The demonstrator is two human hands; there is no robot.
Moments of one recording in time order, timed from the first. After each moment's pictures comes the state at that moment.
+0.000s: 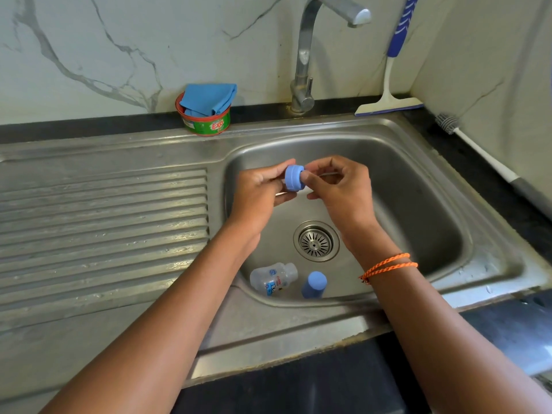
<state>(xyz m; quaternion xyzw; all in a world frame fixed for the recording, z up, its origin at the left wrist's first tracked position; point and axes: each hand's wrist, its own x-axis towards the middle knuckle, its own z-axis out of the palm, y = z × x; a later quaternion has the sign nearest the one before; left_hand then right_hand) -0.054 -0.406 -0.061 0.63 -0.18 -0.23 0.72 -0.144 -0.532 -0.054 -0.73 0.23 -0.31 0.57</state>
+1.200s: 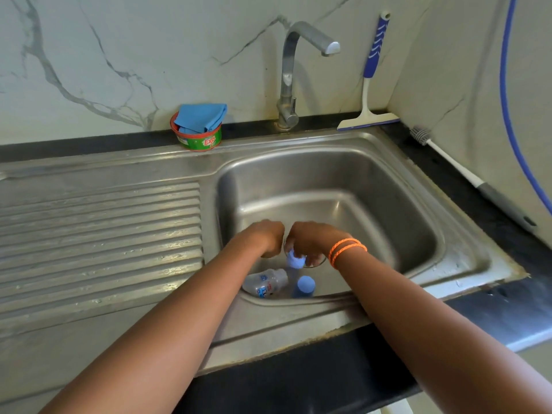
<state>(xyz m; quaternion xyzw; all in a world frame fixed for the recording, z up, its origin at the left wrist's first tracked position) -0.050 -0.431 -0.113 0.88 -0.41 -0.26 -0.01 -0.135 -0.535 -0.093 -0.91 0.24 0.27 0.22</state>
